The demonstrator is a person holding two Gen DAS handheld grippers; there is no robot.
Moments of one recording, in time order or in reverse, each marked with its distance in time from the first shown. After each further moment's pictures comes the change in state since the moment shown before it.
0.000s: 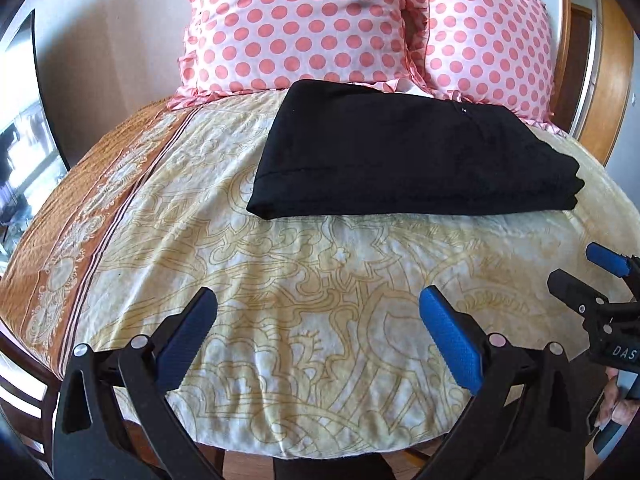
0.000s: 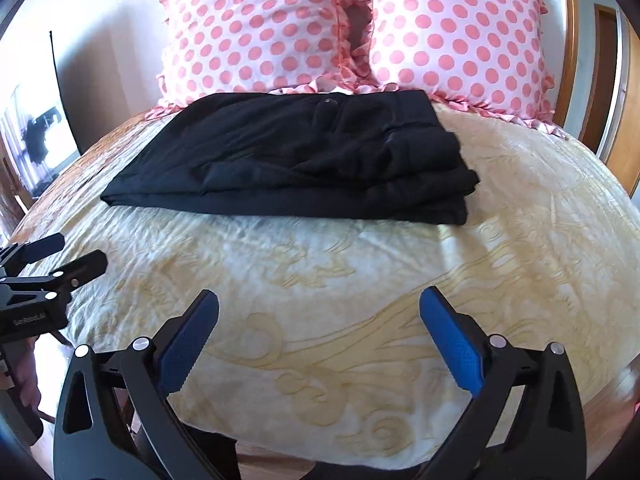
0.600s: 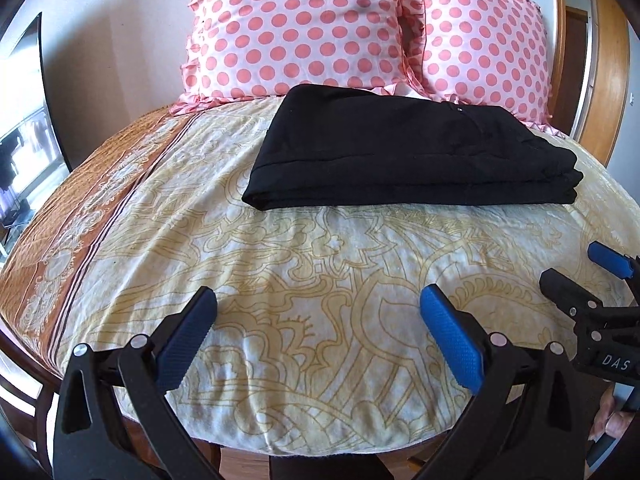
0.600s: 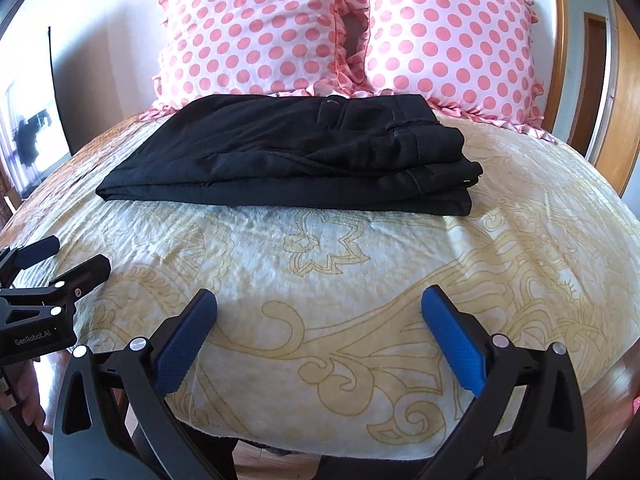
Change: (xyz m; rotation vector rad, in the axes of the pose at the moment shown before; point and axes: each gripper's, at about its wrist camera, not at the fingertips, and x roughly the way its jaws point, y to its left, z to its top) left arm 0.000 -0.005 -0.012 -0.004 -0.049 0.013; right arm -0.001 0.009 -0.011 0.002 -0.054 -0.054
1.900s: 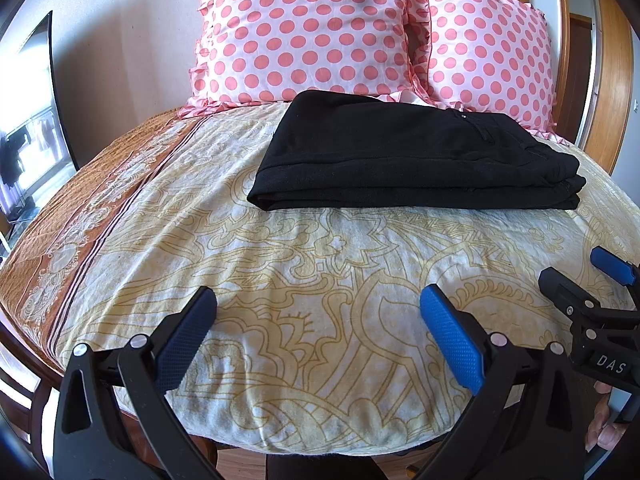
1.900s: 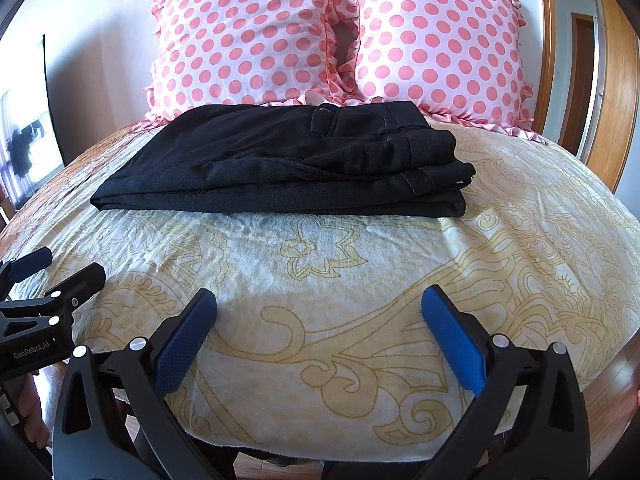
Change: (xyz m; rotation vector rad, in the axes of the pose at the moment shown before) left arm -0.002 -0.001 -0.006 -0.017 -0.037 0.017; right arm 0.000 0.000 -0.002 0.018 -0.032 -0.022
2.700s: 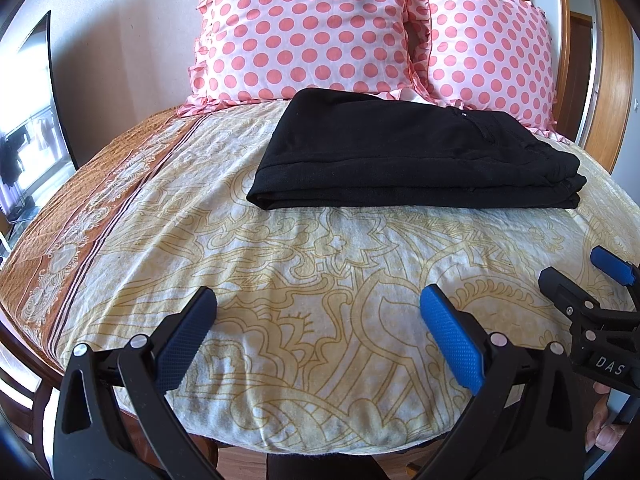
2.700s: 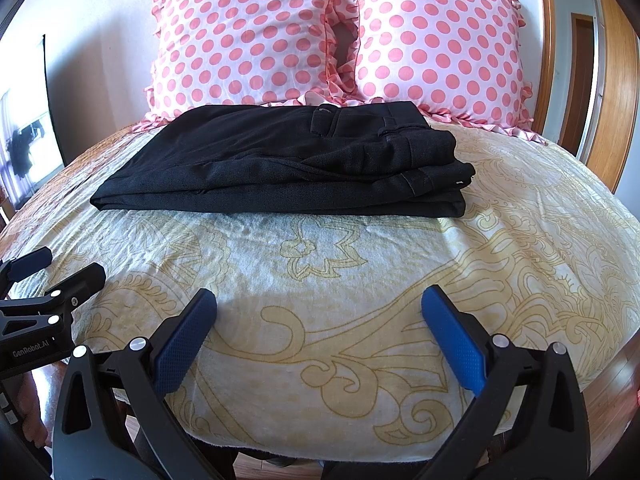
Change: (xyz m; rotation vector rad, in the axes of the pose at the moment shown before) left arm 0.002 0.000 0.001 0.002 0.016 -0.001; right arm 0.000 0.000 0.000 0.000 0.000 0.000
